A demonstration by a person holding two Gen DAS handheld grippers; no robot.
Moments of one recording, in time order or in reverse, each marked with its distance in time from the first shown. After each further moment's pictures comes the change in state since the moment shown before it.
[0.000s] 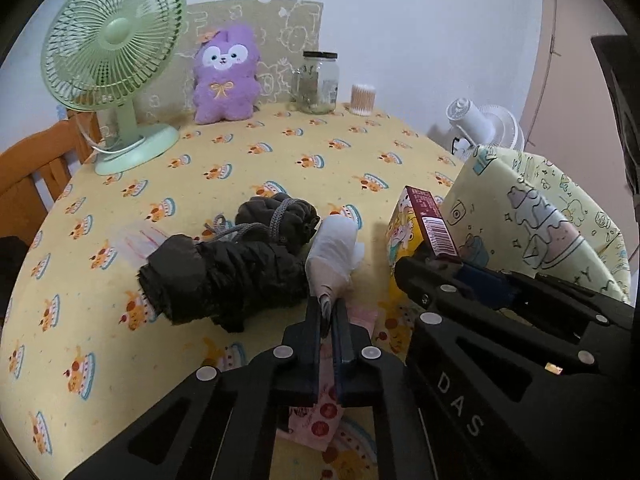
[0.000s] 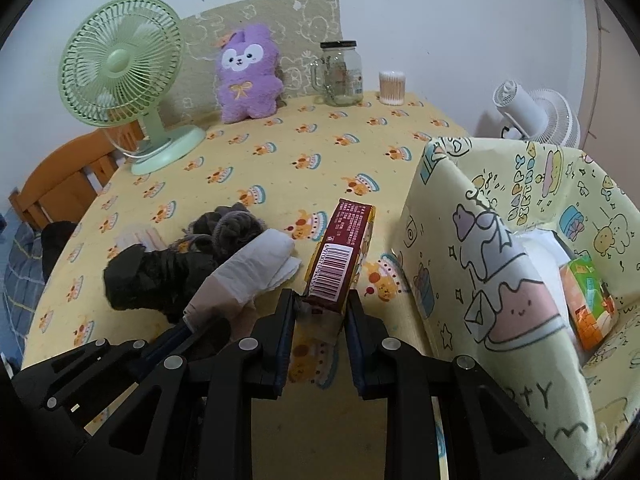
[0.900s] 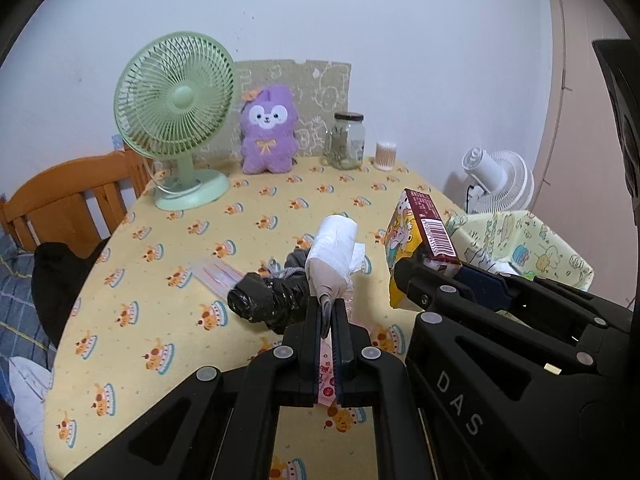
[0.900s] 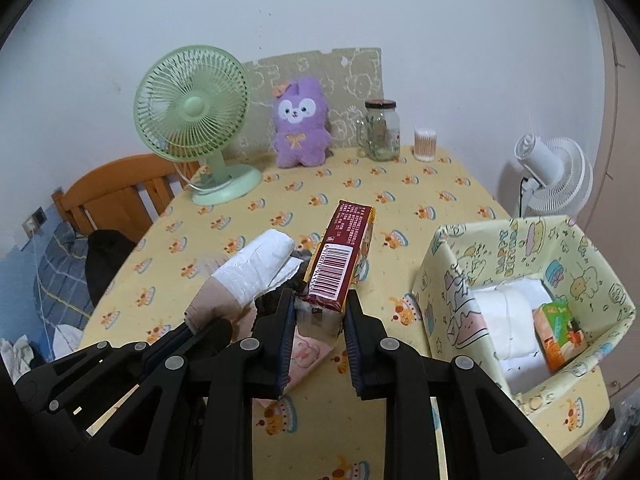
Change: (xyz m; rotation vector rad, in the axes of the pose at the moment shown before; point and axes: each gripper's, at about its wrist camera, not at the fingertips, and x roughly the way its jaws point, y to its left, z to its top) left arm -0.093 -0.011 0.007 -0.049 -0.147 0.118; right arm -0.087 0.019 0.011 -0.076 -0.129 0.117
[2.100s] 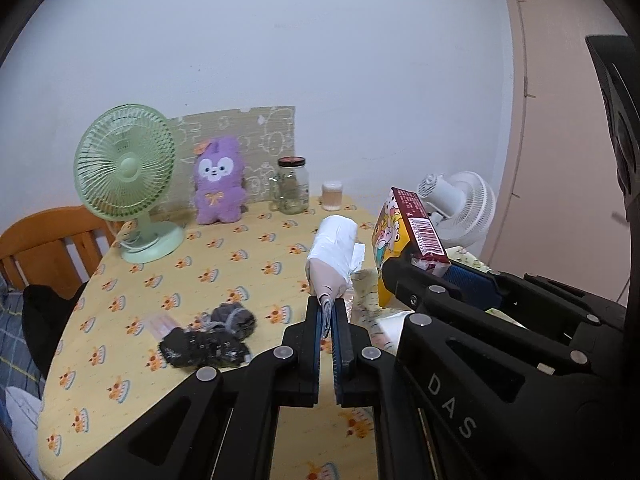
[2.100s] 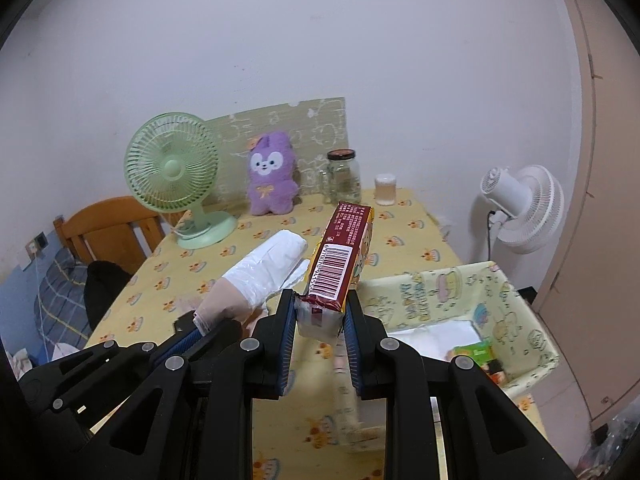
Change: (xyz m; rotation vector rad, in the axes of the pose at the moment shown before) left arm -0.025 -0.096 0.032 0.076 -0.105 -0.067; right arm -0.065 -0.083 0.024 0.014 -0.123 -0.020
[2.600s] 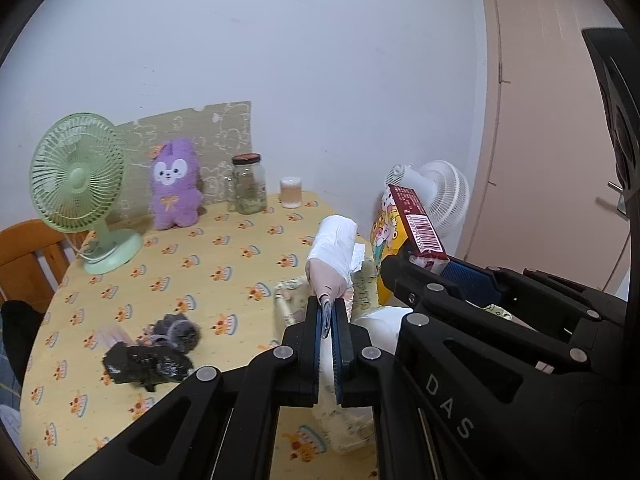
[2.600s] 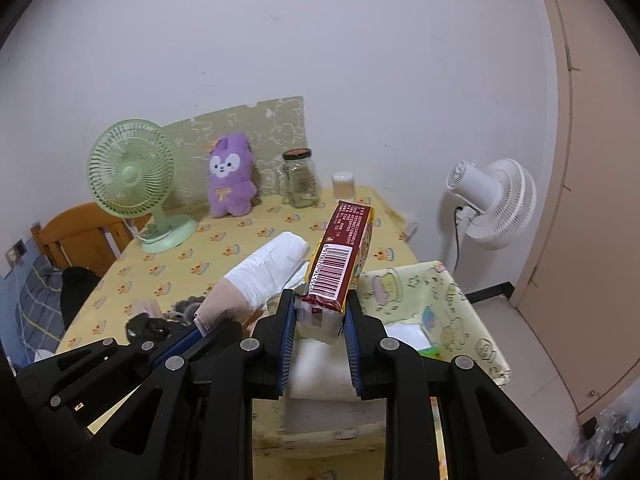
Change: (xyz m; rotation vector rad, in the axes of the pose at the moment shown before) left arm 0.032 -0.047 0.007 0.046 0.025 -0.080; right arm 0.007 -0.056 0.002 0.026 0.007 -0.078
